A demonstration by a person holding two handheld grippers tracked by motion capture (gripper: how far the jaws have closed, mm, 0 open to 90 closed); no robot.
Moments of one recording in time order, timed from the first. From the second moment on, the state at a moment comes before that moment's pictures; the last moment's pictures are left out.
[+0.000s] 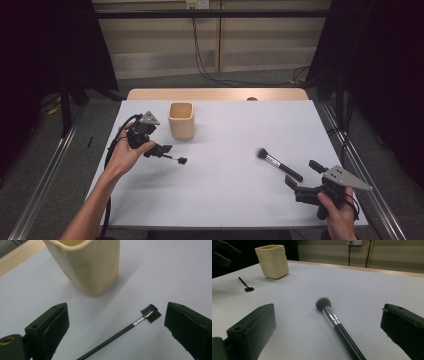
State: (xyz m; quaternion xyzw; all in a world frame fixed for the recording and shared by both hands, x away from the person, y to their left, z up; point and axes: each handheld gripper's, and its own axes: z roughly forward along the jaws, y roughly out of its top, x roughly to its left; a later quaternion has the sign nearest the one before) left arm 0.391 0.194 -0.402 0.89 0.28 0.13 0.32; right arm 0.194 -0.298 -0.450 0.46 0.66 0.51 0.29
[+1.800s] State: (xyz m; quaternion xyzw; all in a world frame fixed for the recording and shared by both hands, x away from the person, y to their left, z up) left arm 0.414 0.154 -0.450 0.98 0.18 0.00 0.11; right arm 0.195 -0.296 -0.451 0.46 0.67 0.51 0.28
